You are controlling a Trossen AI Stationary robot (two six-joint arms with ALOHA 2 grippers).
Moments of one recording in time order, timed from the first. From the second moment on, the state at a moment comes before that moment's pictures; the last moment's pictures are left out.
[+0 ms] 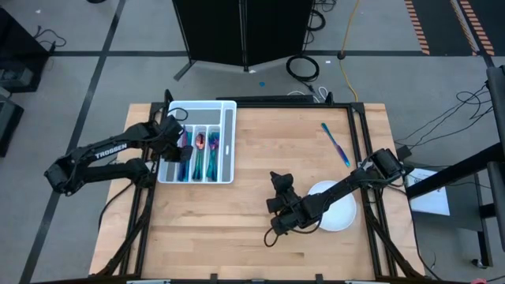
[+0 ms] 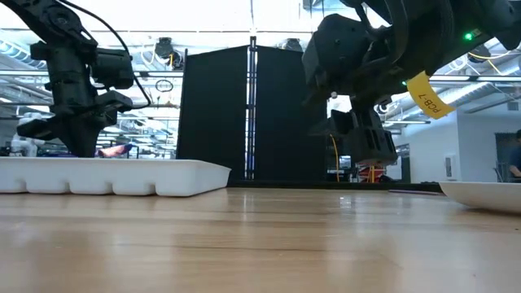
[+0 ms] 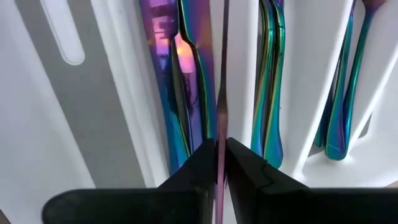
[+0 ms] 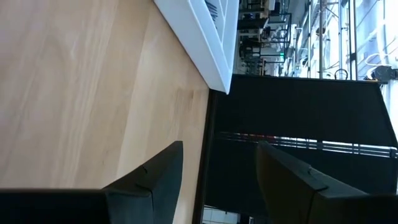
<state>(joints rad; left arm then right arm) 0.74 0.95 0.51 -0.89 0.31 -0.73 0.45 1.93 1.10 -0.35 1.25 -0.30</state>
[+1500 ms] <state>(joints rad) 0.25 0.93 0.70 -0.36 0.21 -0.20 -0.07 1.62 1.10 -0.84 0.58 0.22</state>
